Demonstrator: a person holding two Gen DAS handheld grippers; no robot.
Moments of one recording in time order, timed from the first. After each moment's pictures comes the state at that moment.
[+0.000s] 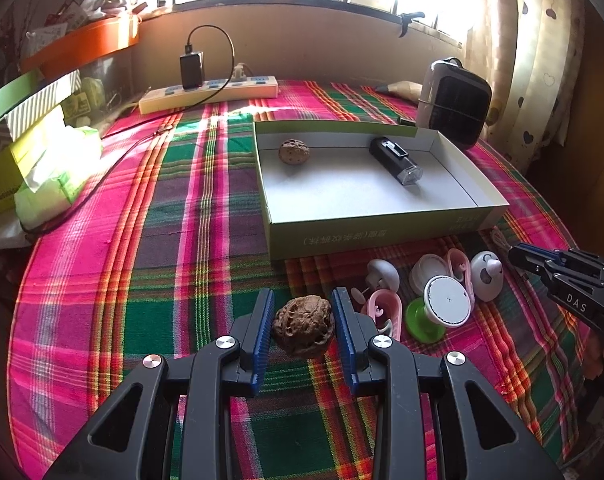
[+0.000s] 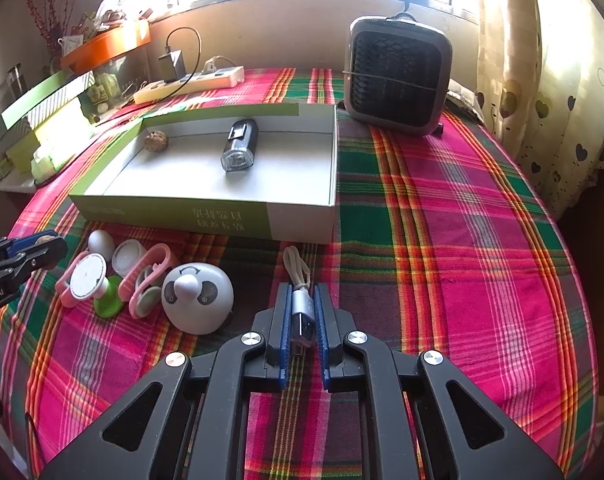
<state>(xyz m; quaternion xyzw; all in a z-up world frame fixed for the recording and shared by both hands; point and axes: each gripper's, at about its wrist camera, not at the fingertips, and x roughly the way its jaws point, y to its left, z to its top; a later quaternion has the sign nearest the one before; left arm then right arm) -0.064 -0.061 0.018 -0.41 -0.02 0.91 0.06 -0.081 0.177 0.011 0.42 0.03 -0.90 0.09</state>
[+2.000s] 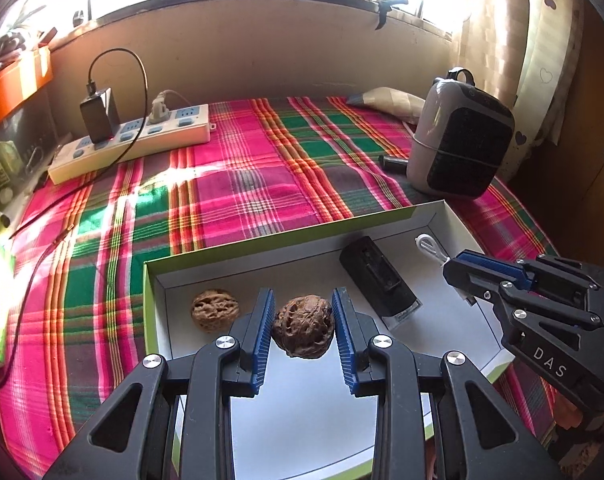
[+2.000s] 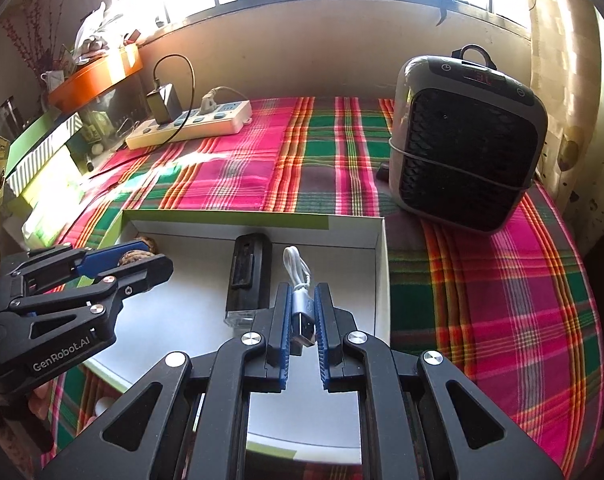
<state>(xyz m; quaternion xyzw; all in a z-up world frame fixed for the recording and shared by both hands) -0.216 -0.009 0.035 -0.43 0.00 0.90 0.12 -0.202 0.148 0.035 0.43 0.01 -0.89 0.13</state>
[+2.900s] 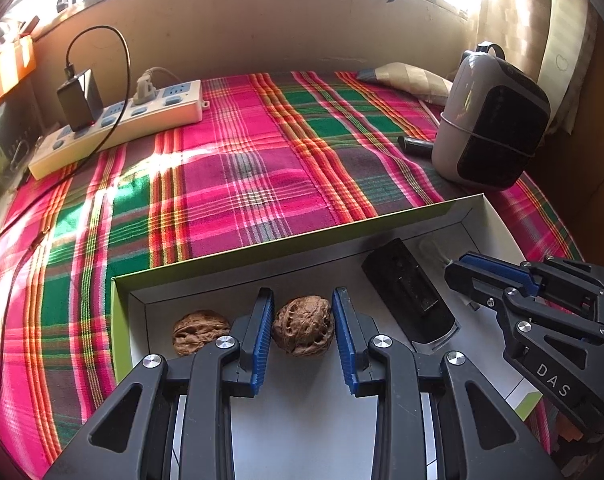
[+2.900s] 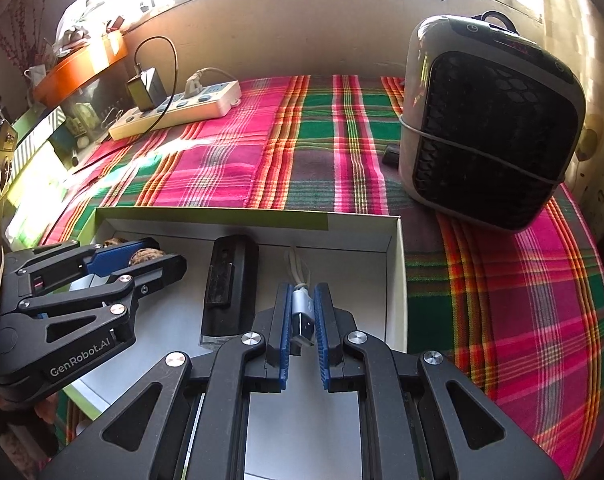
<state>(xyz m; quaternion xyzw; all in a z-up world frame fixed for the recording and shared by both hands) -0.248 -0.004 0.012 -0.46 0.01 0.88 0.11 -0.230 0.146 0.015 0.46 0.00 -0.88 0.13</state>
